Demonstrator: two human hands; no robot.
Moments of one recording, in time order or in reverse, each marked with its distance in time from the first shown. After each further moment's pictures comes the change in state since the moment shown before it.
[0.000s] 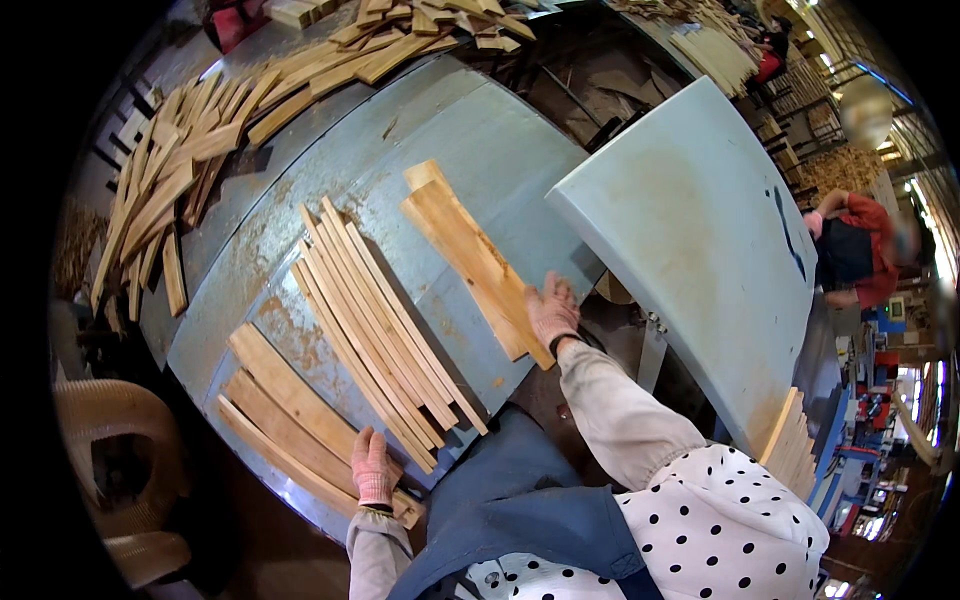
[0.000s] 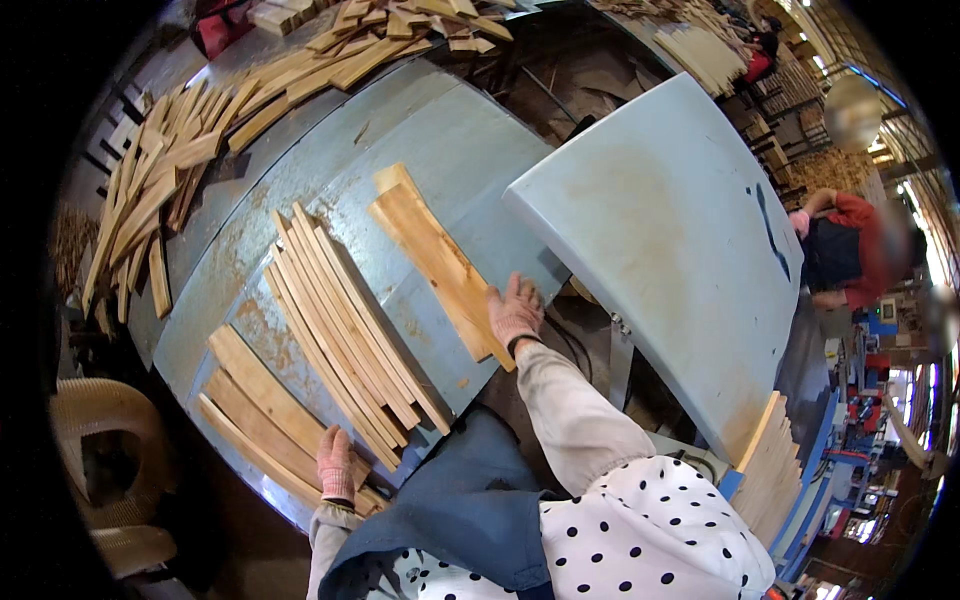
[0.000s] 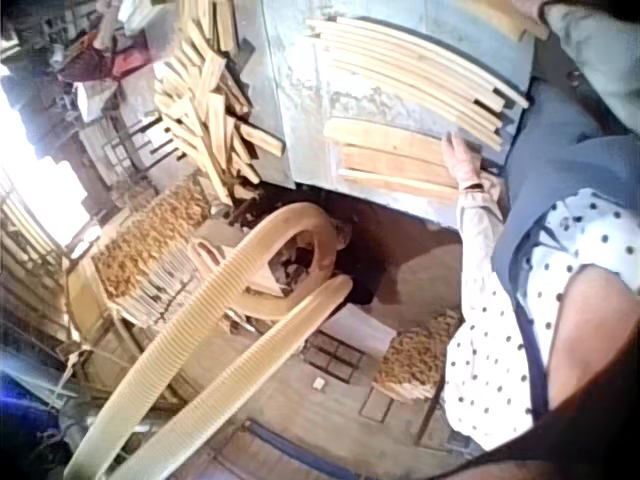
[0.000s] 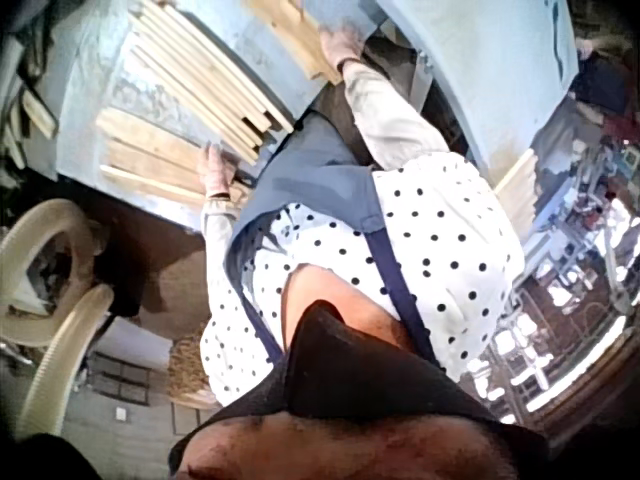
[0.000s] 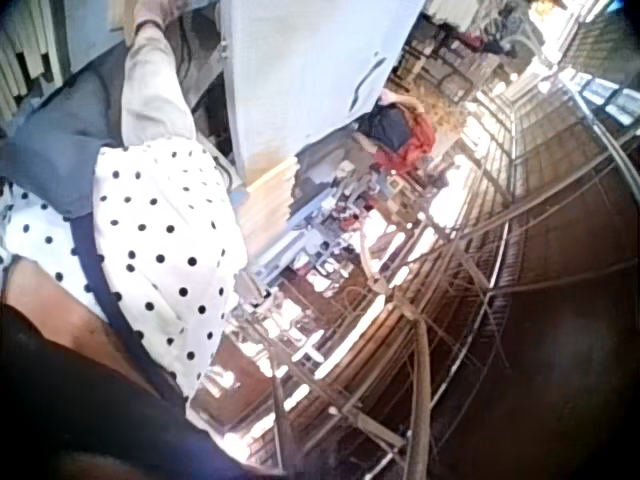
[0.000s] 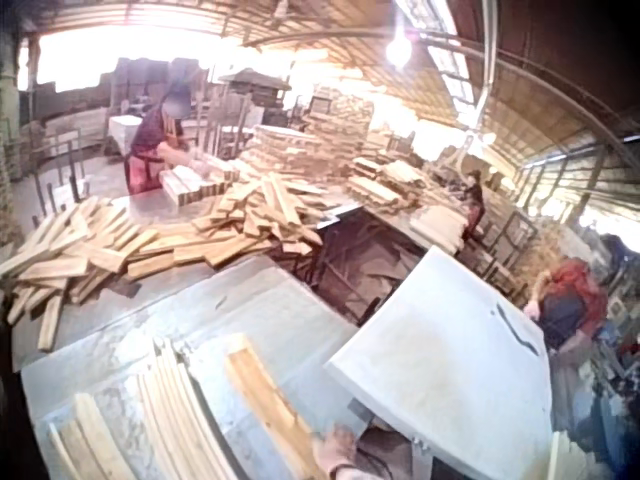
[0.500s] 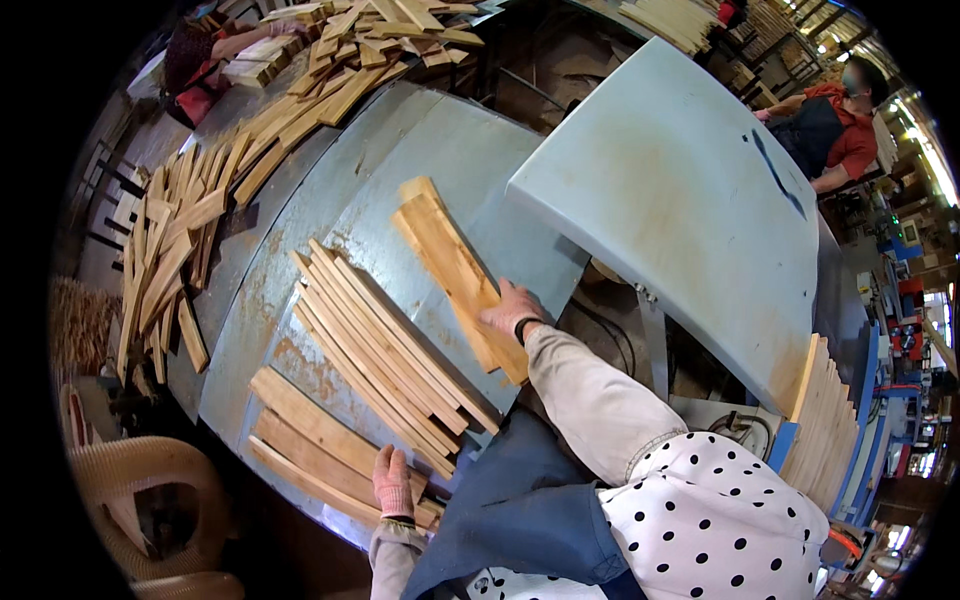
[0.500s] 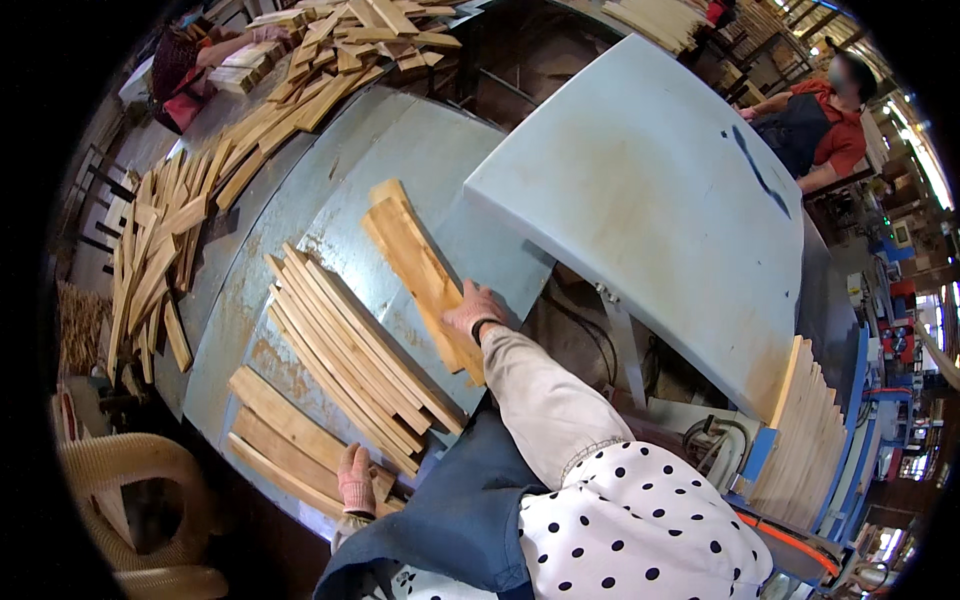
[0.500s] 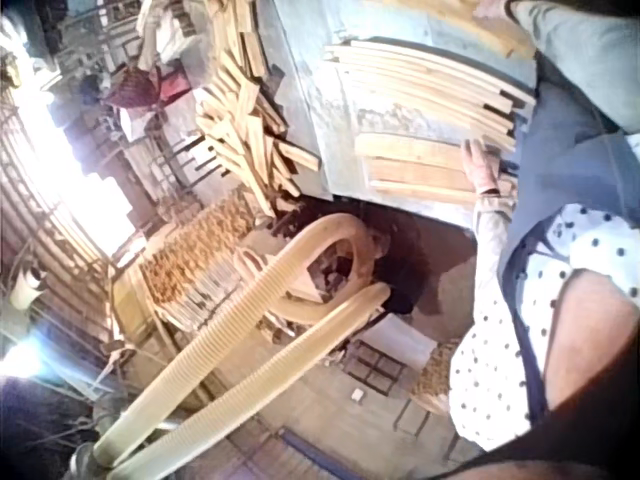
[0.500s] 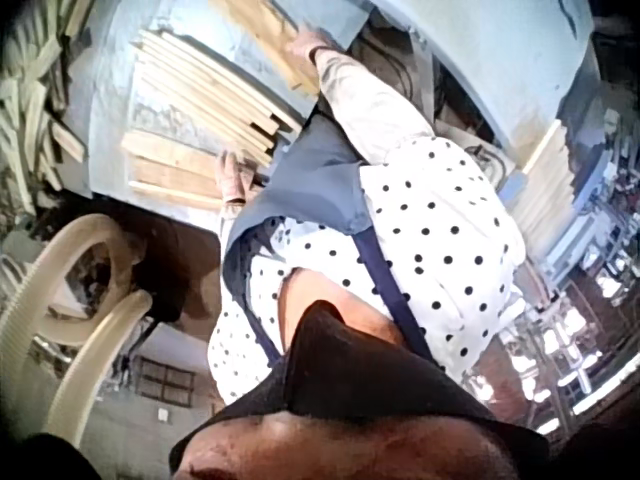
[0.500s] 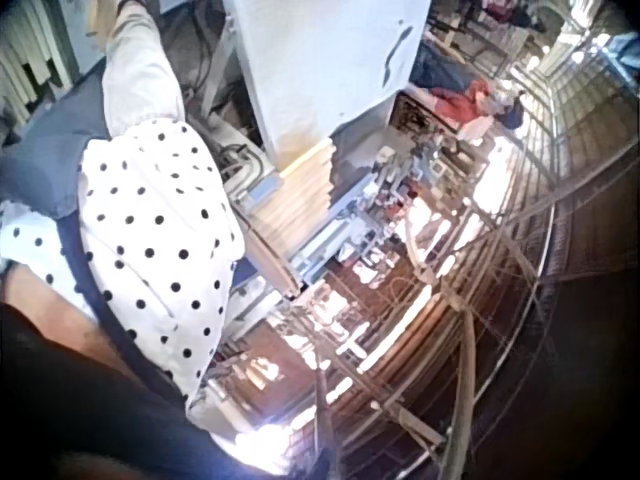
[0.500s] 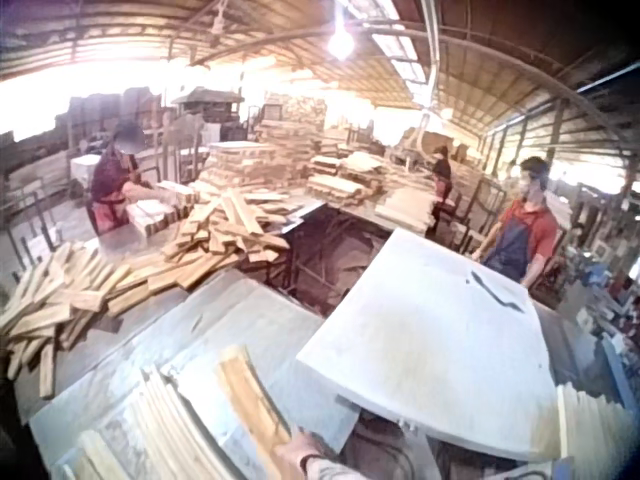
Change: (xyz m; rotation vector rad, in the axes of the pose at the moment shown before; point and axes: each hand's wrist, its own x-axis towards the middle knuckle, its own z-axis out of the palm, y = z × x) left_hand -0.011 0.014 0.001 0.264 -0.048 0.102; right_hand -0.021 -0.049 -0.026 0.116 -0.381 0.055
